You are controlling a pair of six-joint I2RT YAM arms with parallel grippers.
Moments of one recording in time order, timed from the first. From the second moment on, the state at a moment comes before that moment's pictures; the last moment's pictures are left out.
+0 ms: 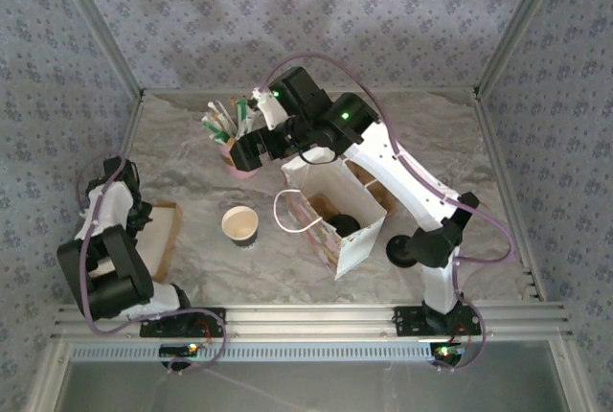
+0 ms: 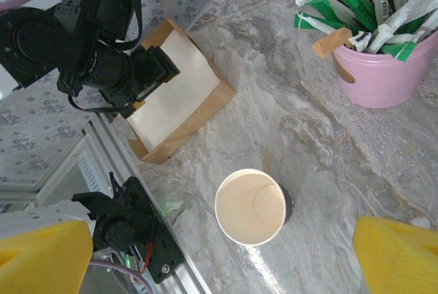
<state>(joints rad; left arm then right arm) 0.39 1.41 0.89 -0.91 -0.32 -1.01 0.89 1.93 2.32 -1.15 -0.32 0.32</state>
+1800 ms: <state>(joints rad) 0.44 1.51 0.86 -0.68 -0.21 -0.84 0.91 1.95 2.33 -1.16 -0.31 0.32</state>
